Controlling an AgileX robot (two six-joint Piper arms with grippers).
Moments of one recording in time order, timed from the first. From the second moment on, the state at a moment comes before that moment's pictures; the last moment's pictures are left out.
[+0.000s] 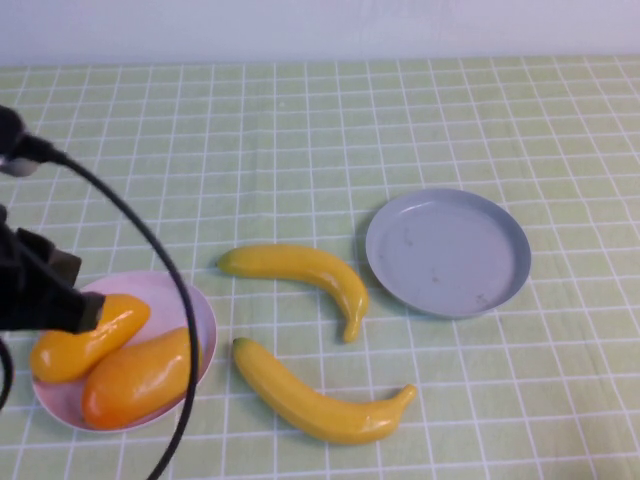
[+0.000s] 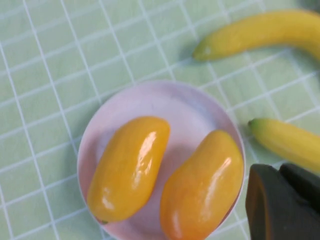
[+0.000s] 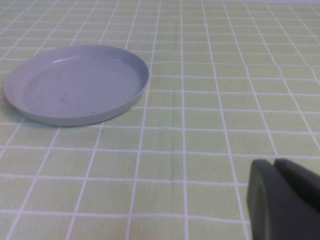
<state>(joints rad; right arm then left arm) 0.06 -0.01 0.02 0.20 0.35 -0.18 -0.44 0.99 -1.00 0.09 0.94 -0.03</state>
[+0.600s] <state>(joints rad) 0.06 -0.01 0.02 0.20 0.35 -0.18 -0.44 0.59 -0.63 0.12 0.87 -0.06</state>
